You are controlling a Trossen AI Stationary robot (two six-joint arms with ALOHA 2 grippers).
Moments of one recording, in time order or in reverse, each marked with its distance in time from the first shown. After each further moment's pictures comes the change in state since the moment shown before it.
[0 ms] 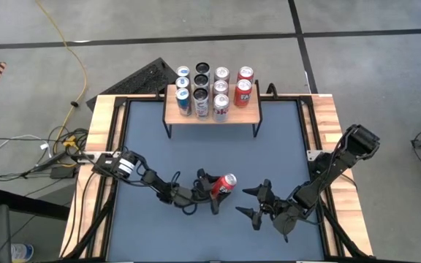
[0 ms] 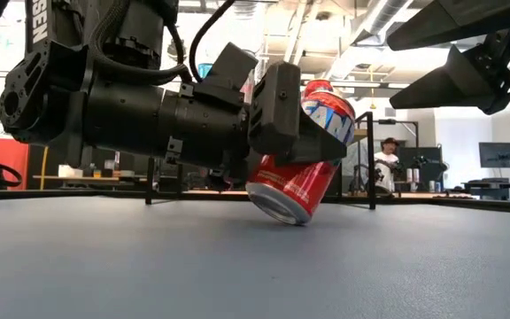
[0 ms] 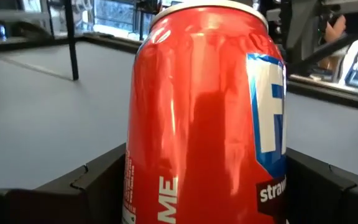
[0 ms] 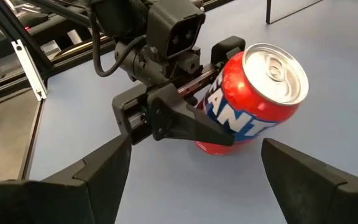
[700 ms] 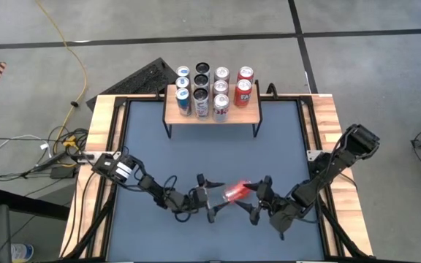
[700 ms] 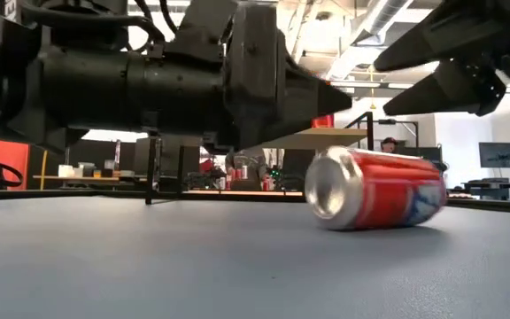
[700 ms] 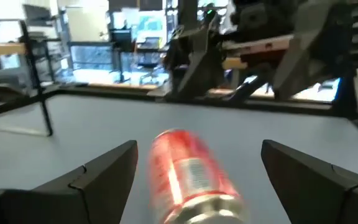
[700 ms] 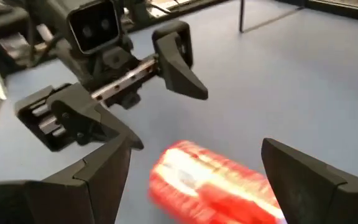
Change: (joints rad) left arm -0.059 0.000 -0.001 0.178 0.019 0.253; right arm -0.026 0.000 0.000 -0.055 0.038 -0.004
